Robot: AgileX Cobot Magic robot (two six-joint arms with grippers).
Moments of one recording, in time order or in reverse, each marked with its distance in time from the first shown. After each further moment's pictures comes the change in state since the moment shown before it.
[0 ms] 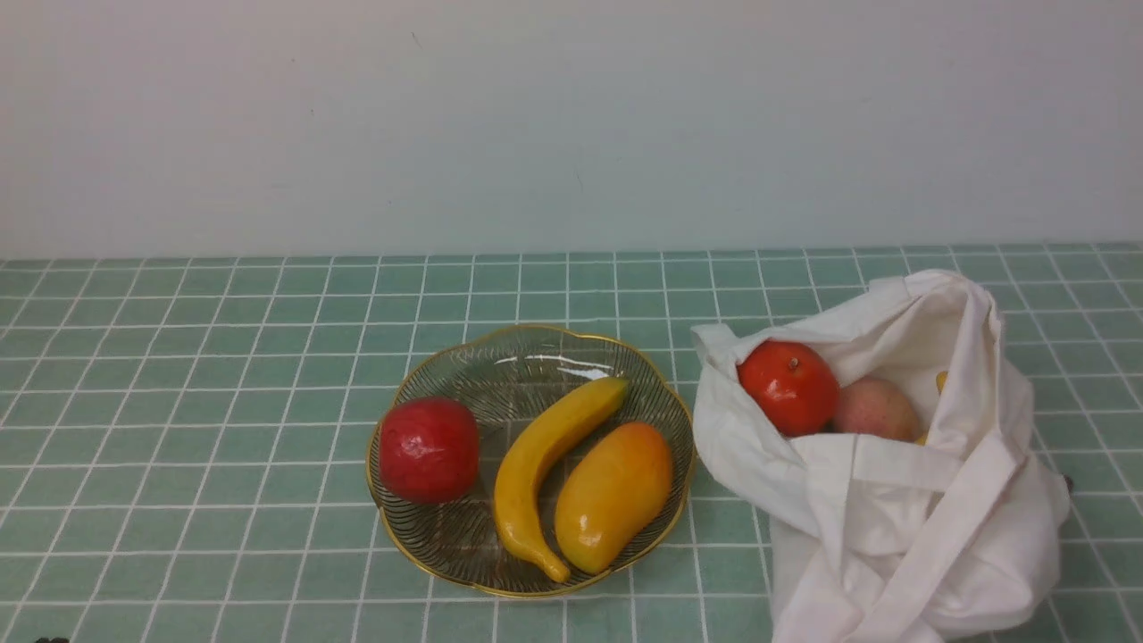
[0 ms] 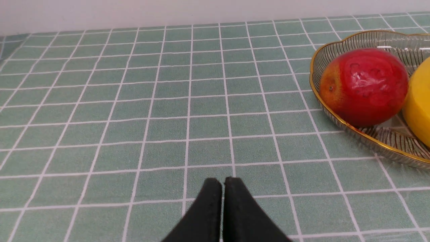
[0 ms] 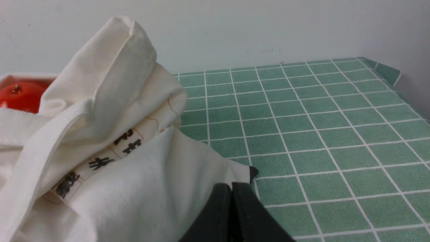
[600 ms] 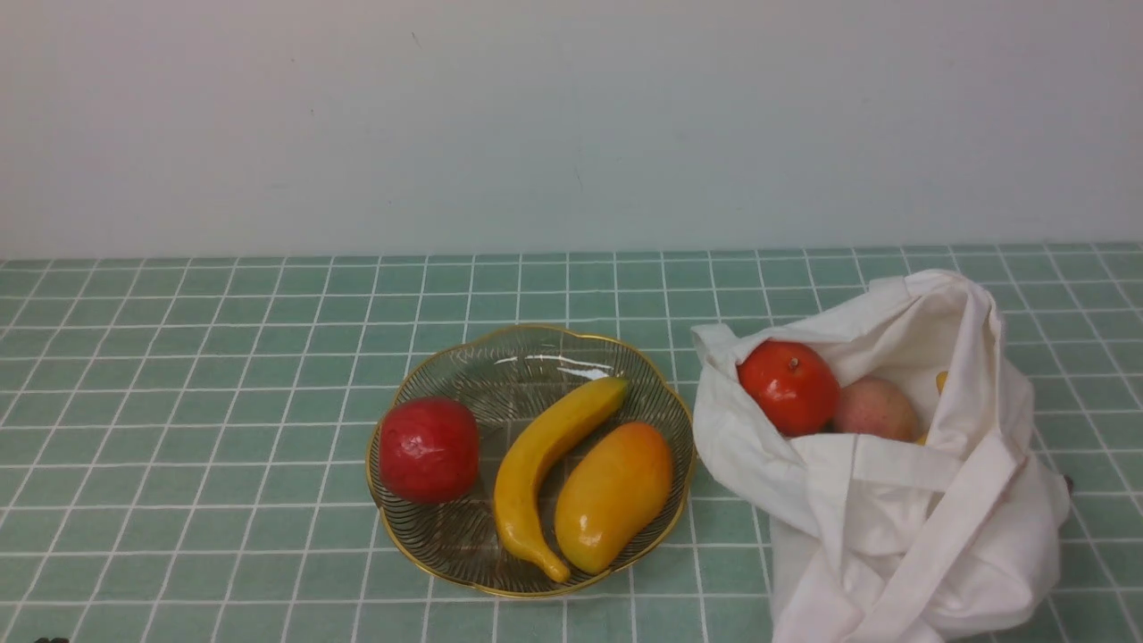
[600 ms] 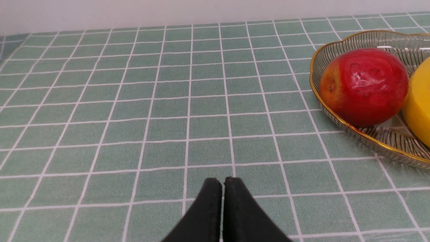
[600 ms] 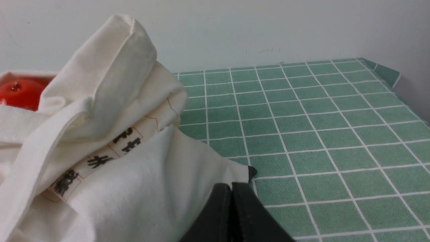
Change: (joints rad) right arm 0.000 0.000 0.000 0.000 0.000 -0.017; left arm 0.000 0.000 0.000 0.000 0.000 0.000
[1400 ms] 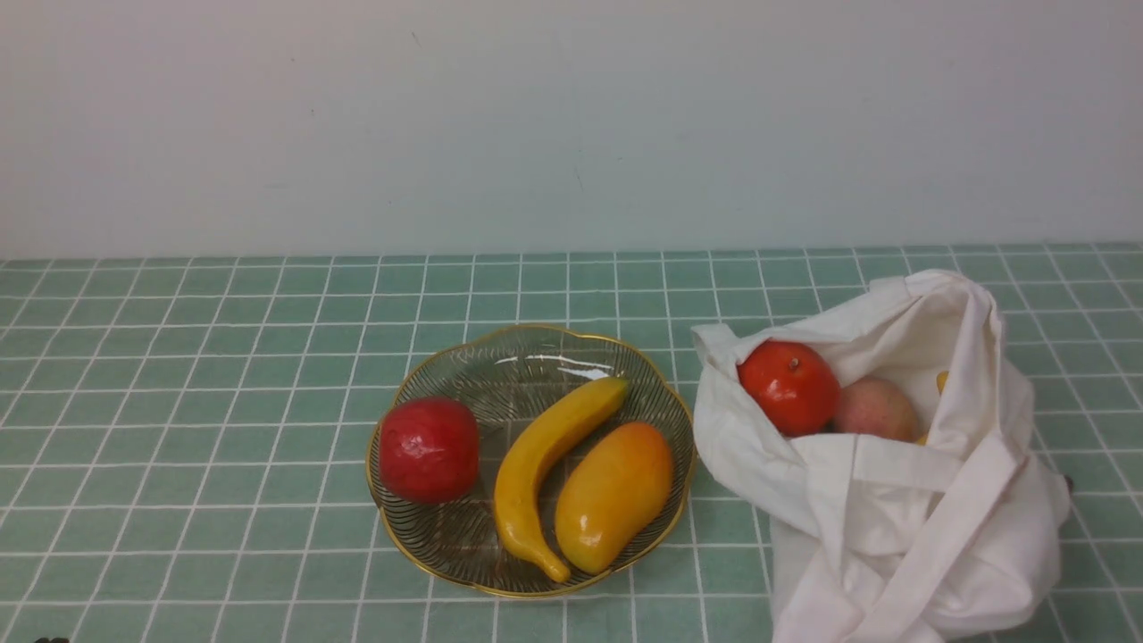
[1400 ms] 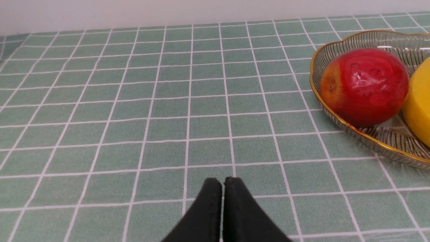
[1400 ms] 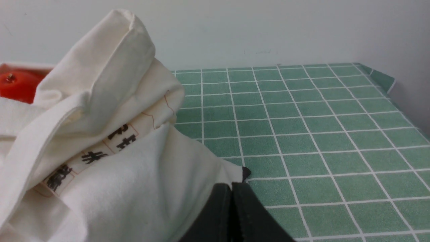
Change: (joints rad) right arm 0.000 0.000 0.000 -0.035 -0.004 -0.003; left arm 0.000 0.000 0.000 0.000 0.000 0.000
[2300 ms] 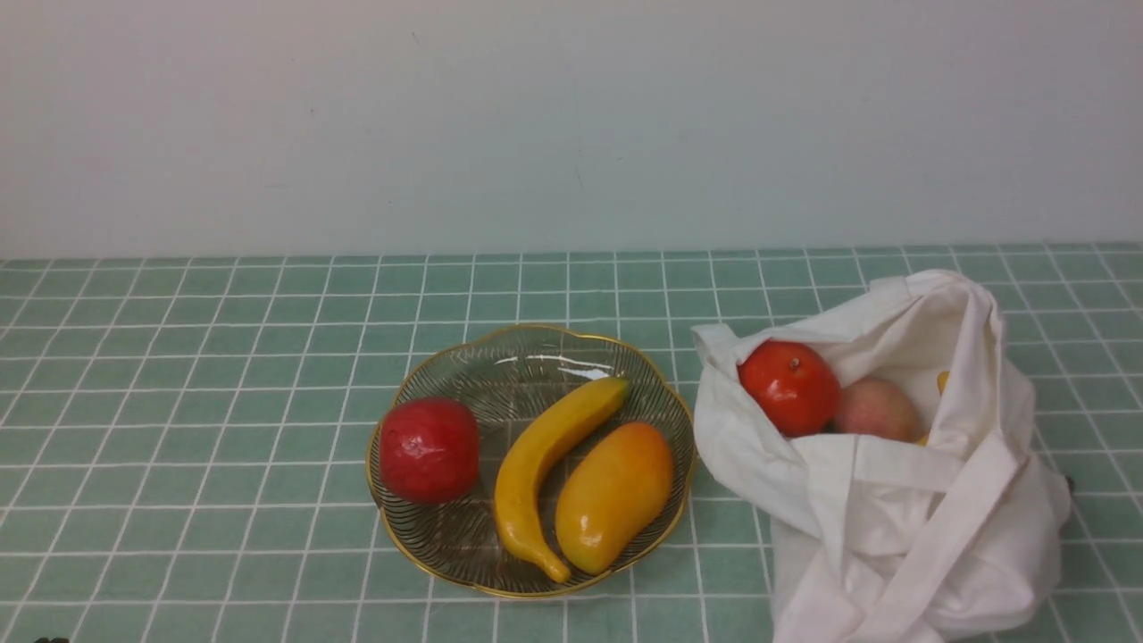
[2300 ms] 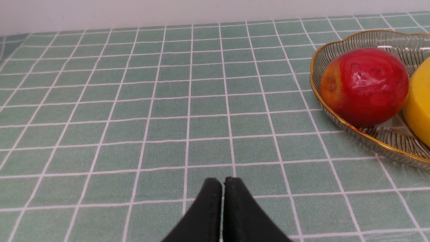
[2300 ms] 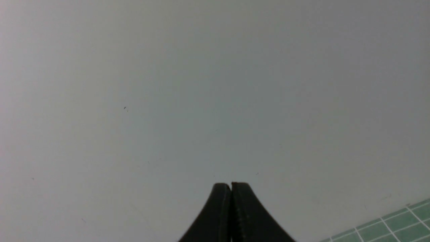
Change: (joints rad) right arm 0.000 0.000 0.008 0.237 -0.548 0.242; left arm 0.000 0.000 0.000 0.000 0.000 0.000
